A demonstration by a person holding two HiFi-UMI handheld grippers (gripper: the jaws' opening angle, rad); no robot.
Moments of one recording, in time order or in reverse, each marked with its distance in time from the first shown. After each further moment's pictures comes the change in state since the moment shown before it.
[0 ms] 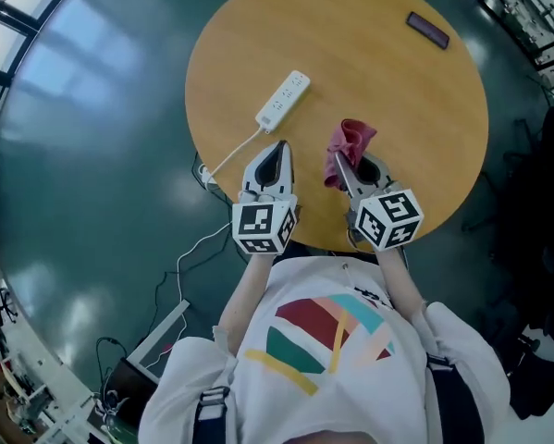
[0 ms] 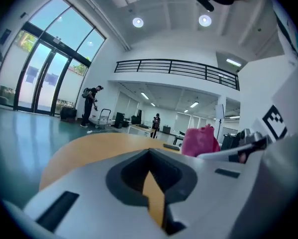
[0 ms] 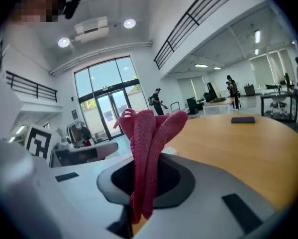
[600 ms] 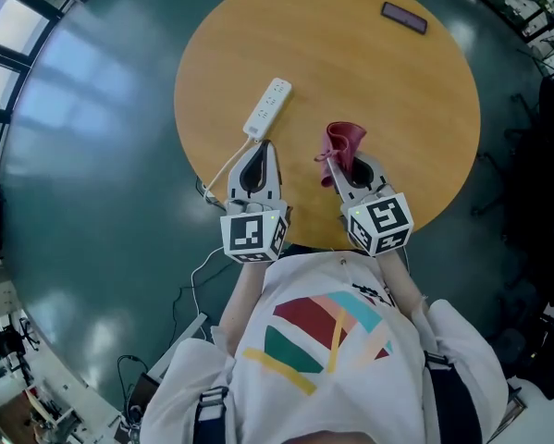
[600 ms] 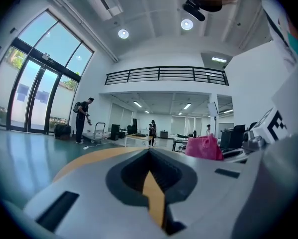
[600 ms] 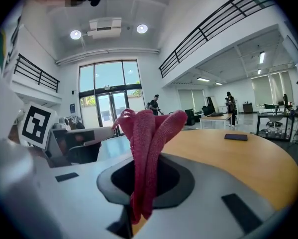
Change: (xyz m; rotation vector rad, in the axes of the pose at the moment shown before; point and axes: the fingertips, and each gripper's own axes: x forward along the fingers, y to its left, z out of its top) left arm -0.003 -0.024 0.042 0.133 -0.102 -0.041; right arm -0.023 -0.005 0.010 -0.144 -0.061 -0.068
